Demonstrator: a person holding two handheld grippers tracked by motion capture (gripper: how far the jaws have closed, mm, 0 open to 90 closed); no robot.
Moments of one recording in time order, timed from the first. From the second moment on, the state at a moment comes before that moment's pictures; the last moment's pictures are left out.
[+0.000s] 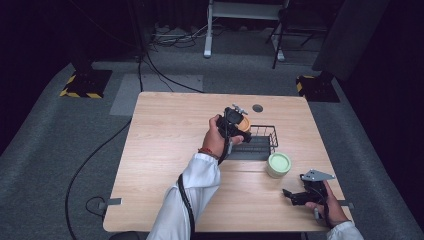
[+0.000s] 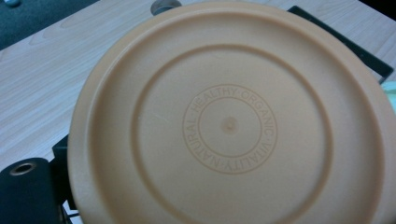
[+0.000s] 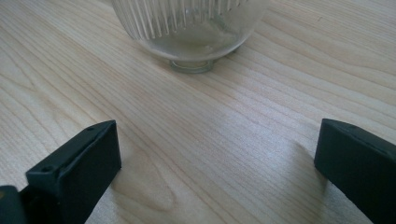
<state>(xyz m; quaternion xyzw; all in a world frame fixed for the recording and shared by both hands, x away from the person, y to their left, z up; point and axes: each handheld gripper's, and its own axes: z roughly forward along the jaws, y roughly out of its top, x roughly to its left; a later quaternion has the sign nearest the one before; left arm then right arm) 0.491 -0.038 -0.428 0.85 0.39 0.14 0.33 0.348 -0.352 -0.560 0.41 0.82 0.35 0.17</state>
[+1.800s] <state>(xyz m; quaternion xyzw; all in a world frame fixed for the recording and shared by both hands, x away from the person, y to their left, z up) 0.496 -0.054 -0.455 0.84 0.43 0.12 0.30 0.348 -0.352 -0.560 0.41 0.83 0.35 0.17</state>
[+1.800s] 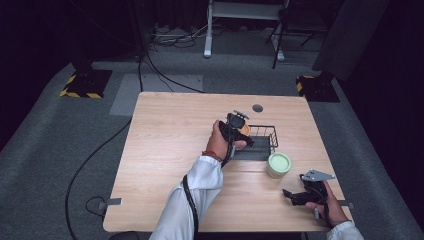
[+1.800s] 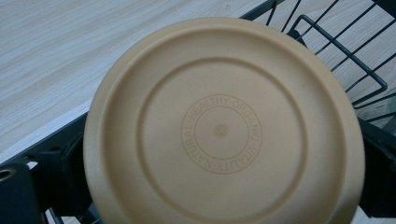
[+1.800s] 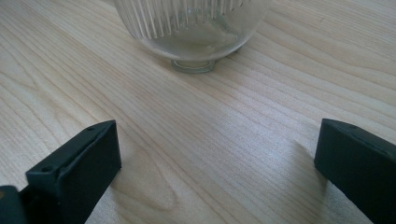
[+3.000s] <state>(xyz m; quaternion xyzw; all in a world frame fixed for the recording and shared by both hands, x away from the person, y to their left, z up) 0.475 -0.039 -0.430 0.87 0.37 0.15 0.29 0.348 -0.353 -0.560 0.41 0.83 0.35 0.17</state>
